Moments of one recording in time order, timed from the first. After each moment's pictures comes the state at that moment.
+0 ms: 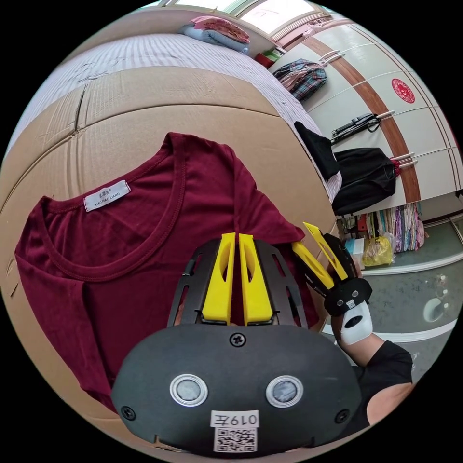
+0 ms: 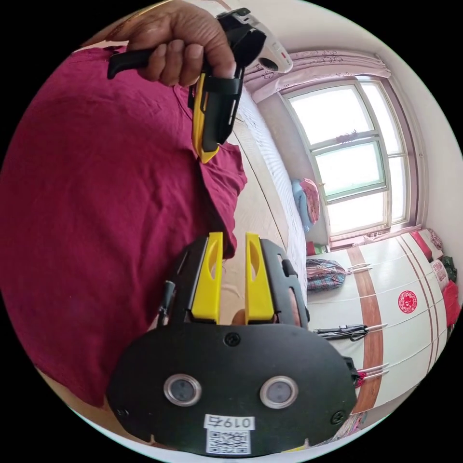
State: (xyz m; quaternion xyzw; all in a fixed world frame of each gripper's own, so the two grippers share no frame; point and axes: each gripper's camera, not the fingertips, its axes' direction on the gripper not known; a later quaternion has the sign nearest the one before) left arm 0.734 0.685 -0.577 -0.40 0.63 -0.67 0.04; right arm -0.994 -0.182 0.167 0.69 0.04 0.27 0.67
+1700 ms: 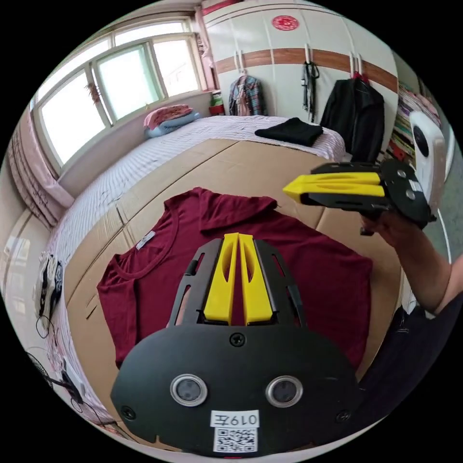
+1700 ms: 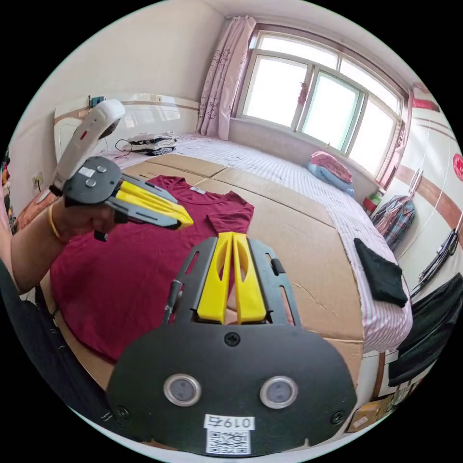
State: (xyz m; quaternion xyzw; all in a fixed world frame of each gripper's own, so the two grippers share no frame) left arm 0.417 0.541 -0.708 -0.35 0.56 -0.60 0.44; right arm -1.012 -0.035 0.414 0.79 -0.27 0.30 0.47
